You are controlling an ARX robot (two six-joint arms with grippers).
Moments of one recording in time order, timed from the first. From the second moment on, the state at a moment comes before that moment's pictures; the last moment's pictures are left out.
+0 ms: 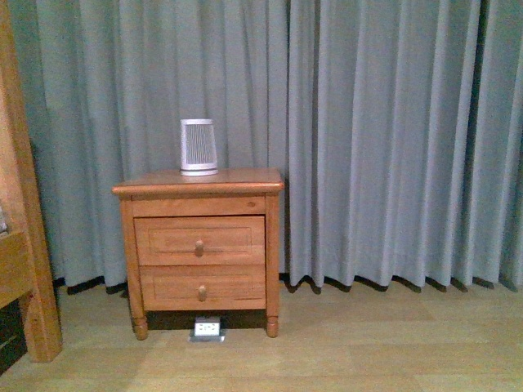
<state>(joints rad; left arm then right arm) -0.01 0.00 0.01 0.00 0.00 -0.01 0.00 0.00 0.01 0.00 0.00 0.00</state>
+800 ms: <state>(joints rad) -0.01 0.00 0.01 0.00 0.00 -0.01 0.00 0.00 0.01 0.00 0.00 0.00</state>
